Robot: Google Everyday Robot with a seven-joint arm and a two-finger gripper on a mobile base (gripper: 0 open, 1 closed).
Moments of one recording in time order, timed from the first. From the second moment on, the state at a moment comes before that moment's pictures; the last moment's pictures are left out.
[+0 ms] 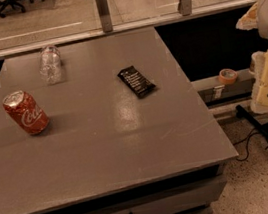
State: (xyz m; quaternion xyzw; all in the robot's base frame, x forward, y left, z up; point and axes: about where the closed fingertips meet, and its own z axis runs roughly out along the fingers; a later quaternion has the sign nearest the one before) arm 0.438 -0.217 0.976 -0.60 0.78 -0.03 0.16
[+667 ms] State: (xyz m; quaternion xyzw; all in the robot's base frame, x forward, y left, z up) arm 0.451 -0.201 0.974 -0.58 0.80 -0.03 0.16
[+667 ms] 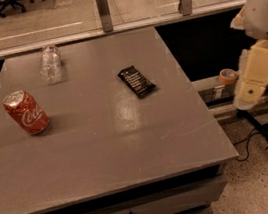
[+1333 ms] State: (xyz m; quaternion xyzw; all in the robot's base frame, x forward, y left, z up) arm 0.536 -0.115 0.963 -0.50 0.84 -0.02 0.20
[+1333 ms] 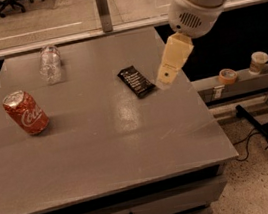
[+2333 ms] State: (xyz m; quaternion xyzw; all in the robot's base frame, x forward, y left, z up) arm 0.572 -0.088 0.942 -0.40 0.89 0.02 0.23
